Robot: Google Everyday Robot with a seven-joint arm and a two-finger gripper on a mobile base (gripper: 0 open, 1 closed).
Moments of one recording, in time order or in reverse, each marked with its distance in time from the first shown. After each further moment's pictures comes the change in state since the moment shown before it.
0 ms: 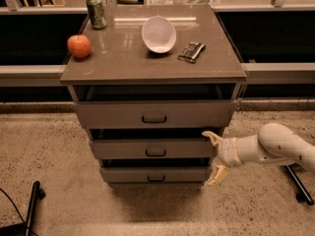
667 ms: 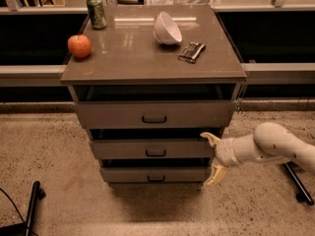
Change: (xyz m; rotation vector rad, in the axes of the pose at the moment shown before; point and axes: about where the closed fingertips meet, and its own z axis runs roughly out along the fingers) arm 0.005 0.000 0.008 -0.018 0.028 0.004
